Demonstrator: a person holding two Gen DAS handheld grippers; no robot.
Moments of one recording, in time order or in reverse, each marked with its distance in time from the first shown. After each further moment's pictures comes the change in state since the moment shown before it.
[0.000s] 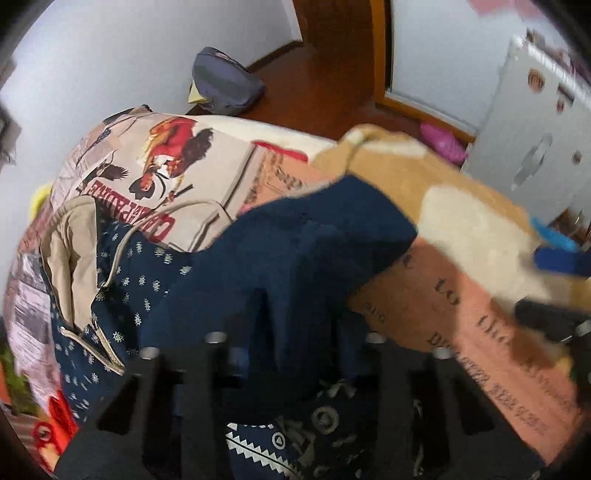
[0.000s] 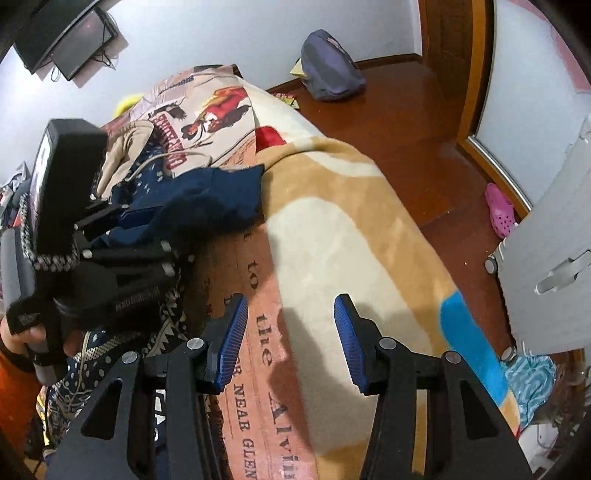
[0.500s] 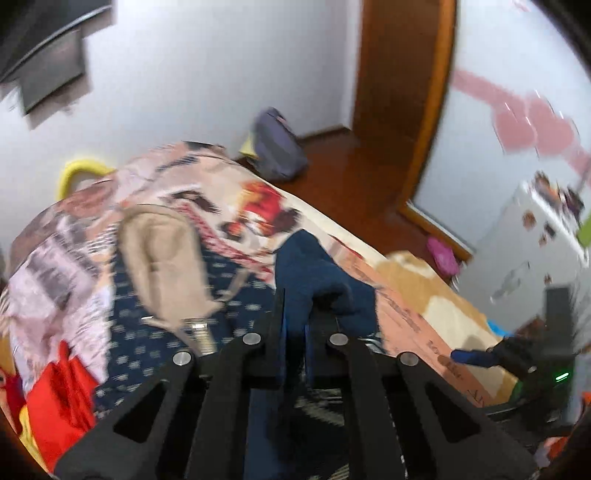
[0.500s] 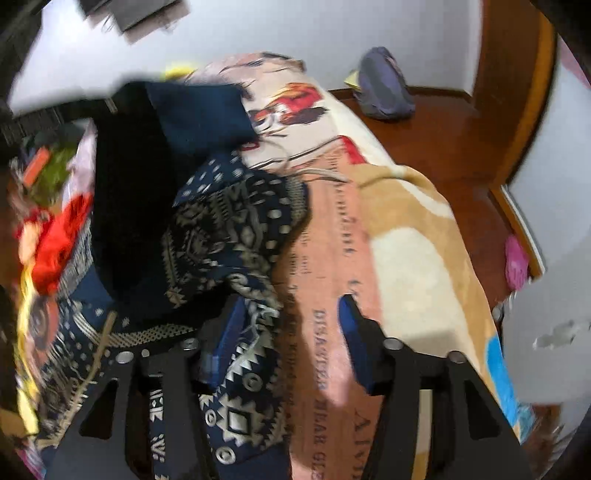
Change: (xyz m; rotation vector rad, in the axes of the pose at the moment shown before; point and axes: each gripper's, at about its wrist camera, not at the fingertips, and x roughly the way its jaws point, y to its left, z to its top) left arm -0.132 0.119 -0.029 -0.301 -0.306 -0.003; right arm 0.014 0.088 0.000 -0.275 0.000 -0.021
